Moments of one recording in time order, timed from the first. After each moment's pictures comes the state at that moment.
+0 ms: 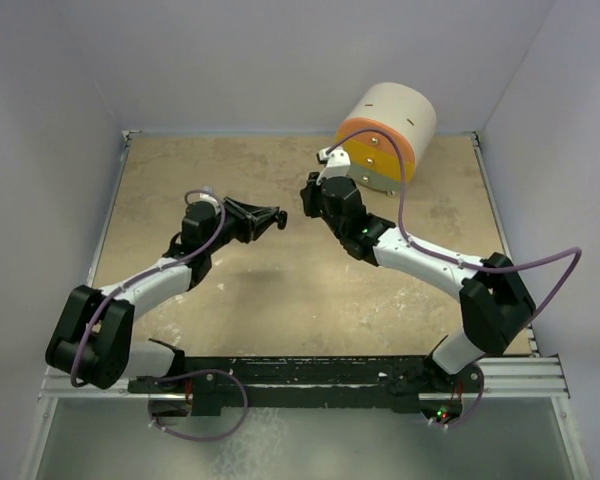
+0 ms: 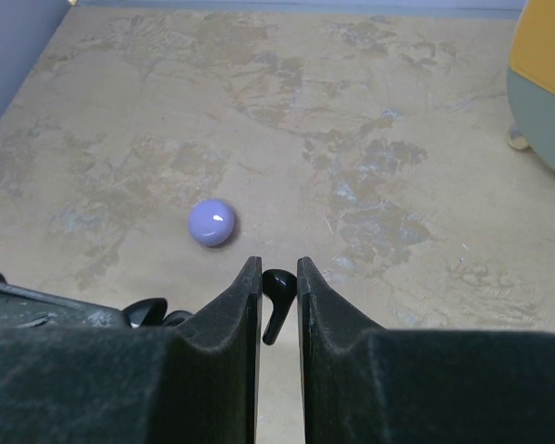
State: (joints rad) left arm -0.36 1.31 0.59 0.46 0.29 -1.53; right arm 0.76 1.57 1.11 0.18 0.37 0.34
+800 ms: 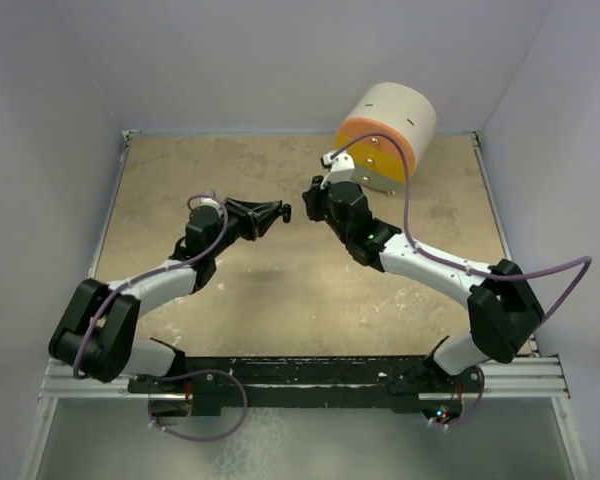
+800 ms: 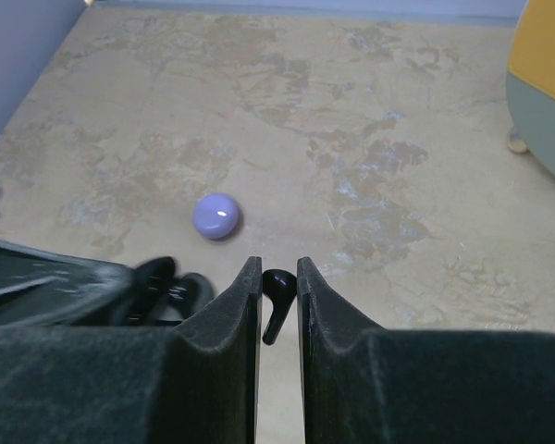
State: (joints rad) left arm -0.41 1.41 0.58 0.66 0.23 -1.72; right arm 0.76 1.51 1.04 0.22 0.35 0.31
